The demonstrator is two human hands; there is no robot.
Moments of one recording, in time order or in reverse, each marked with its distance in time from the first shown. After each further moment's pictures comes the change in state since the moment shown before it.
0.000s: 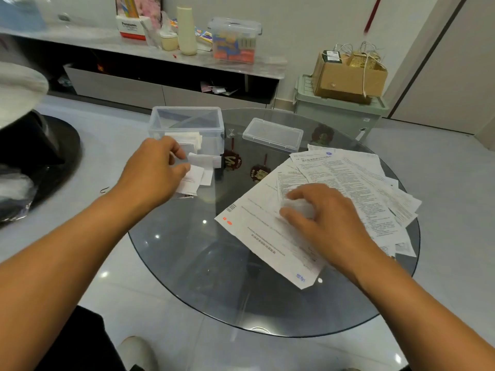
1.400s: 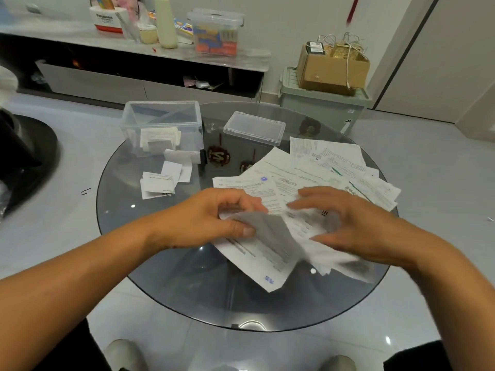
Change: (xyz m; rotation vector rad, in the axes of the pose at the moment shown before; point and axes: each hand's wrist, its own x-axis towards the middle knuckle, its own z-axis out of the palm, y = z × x) left_hand -0.047 0.046 0.054 -0.662 -0.830 0.437; right_hand -0.008 0.052 -0.060 -0.009 -0.422 -0.122
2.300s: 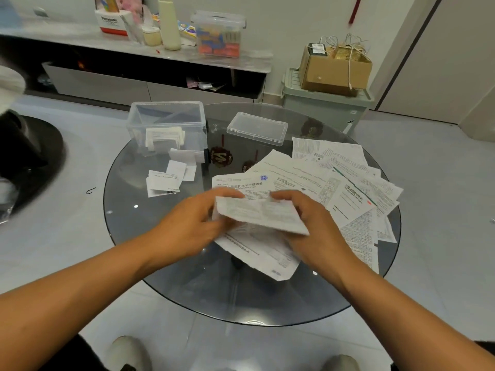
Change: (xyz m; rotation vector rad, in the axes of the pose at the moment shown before) left_hand -0.026 -0.005 0.012 0.258 0.317 -0.059; right_hand 0.026 -0.025 0.076 0.395 0.365 0.062
